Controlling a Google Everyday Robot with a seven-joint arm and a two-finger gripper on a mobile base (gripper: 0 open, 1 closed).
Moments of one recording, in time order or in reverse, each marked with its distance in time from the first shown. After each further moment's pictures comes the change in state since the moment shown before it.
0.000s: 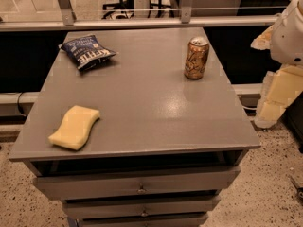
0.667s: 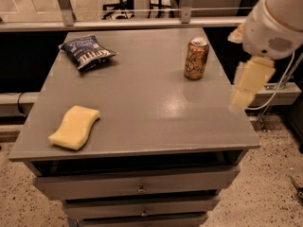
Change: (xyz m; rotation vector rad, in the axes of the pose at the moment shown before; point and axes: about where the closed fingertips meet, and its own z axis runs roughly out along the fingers) arm -0.044 -0.027 0.023 0.008 -0.064 -0.049
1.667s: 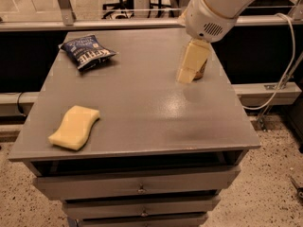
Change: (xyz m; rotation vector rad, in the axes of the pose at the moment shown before) arm -0.102 -0.050 0.038 0.042 -0.162 -0.105
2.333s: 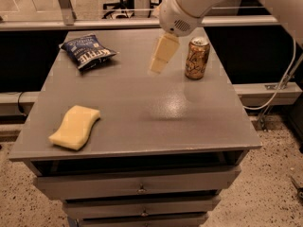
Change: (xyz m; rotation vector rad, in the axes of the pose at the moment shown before) arm -0.050 -0.044 0.045 0.040 -0.138 -0.028
